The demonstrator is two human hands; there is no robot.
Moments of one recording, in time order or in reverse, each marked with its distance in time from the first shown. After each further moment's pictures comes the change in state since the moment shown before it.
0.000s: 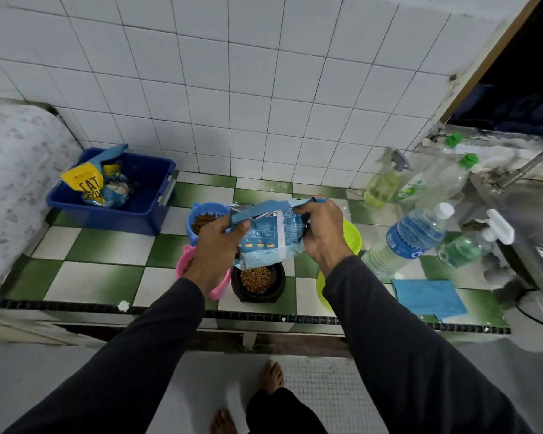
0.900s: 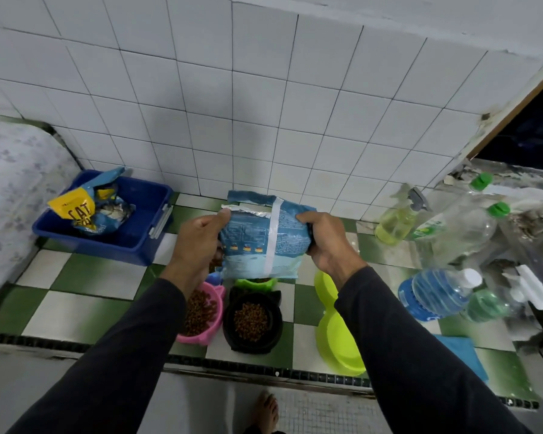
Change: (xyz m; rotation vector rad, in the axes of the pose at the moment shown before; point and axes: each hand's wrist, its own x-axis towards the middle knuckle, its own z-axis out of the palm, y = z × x) left_hand 0.102 0.032 -0.013 0.043 0.218 -0.066; right_hand 0.091 -0.036 0.022 -0.253 -0.138 0.197
